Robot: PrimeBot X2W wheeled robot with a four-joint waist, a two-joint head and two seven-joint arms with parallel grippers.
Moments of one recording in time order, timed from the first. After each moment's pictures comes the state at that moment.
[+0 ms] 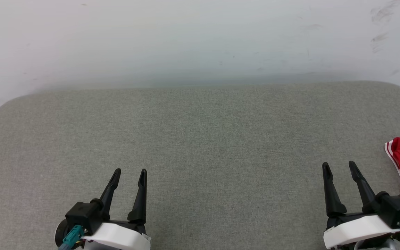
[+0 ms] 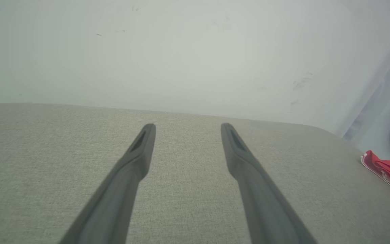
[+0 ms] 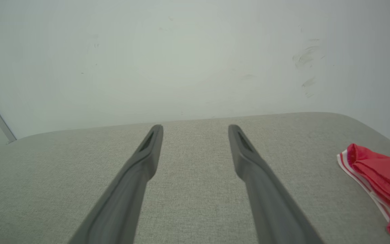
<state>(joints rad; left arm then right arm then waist) 0.00 0.05 -0.08 0.13 -0.26 -0.13 -0.26 -0.01 -0.05 -0.04 0.15 0.18 0.13 -0.26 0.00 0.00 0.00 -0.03</state>
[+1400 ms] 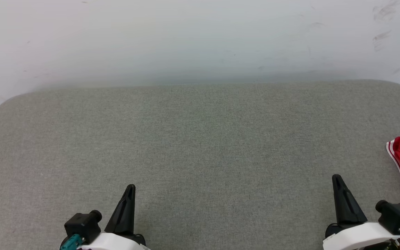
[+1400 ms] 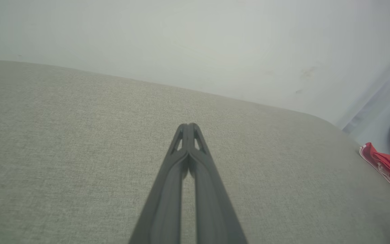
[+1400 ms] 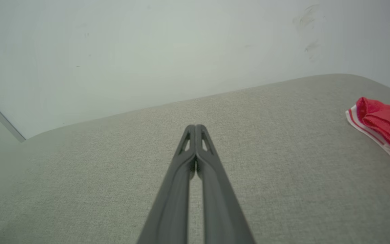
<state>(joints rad) 0.04 0.05 -0.08 0.17 -0.33 -0.13 -0.24 0.01 -0.05 -0.03 0.20 0.29 0.13 -0.24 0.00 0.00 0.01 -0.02</state>
